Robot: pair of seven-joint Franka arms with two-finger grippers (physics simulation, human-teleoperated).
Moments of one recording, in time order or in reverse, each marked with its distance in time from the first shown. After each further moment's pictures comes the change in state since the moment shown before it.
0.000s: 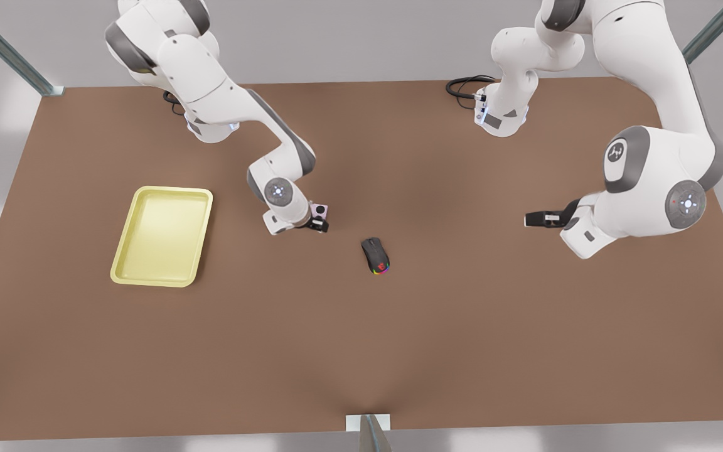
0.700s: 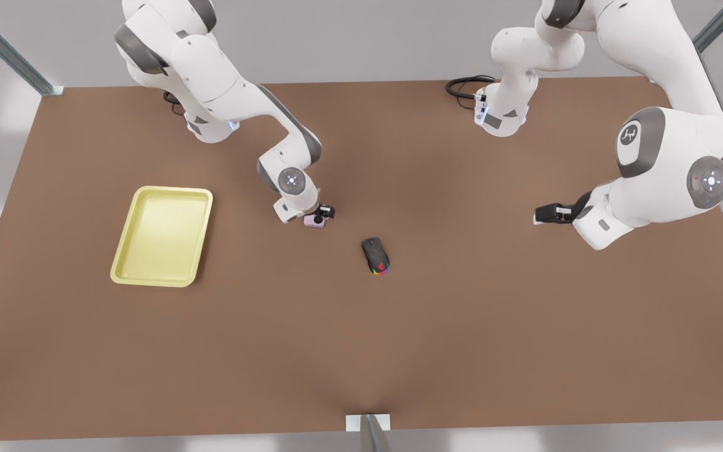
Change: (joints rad) left arm 0.002 -0.010 0.003 0.059 0.014 -0.001 0.043; right arm 0.065 0.006 0.016 -0.072 -0.002 0.044 0.010
